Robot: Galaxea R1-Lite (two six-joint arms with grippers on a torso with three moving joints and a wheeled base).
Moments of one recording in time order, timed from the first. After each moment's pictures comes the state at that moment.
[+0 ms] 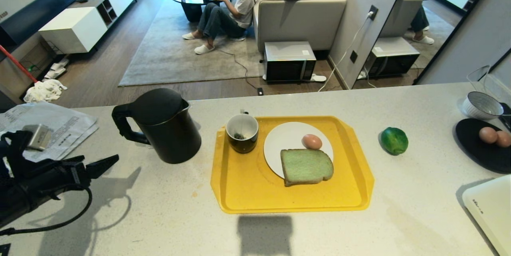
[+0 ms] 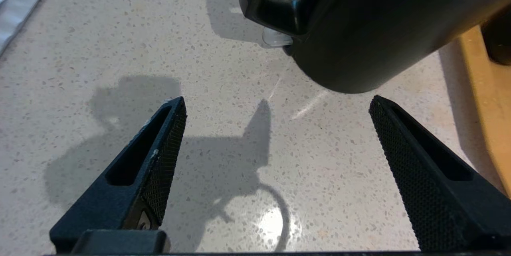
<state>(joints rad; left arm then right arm) 0.33 1.64 -0.41 -0.92 -0.47 0.04 -0.01 0.00 0.00 0.00 0.02 -0.03</state>
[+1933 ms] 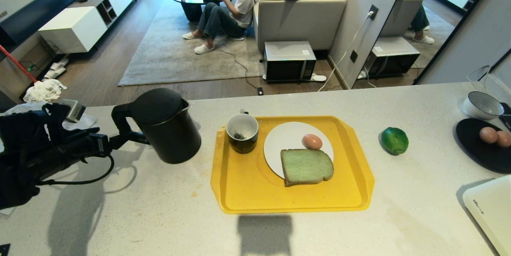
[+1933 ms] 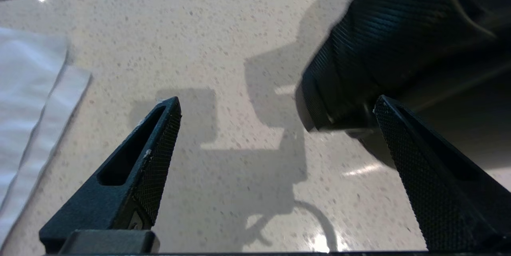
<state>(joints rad) 0.29 1.91 -0.78 -0.89 -0.43 0.17 -0.01 0.00 0.00 0.00 0.02 -0.03</state>
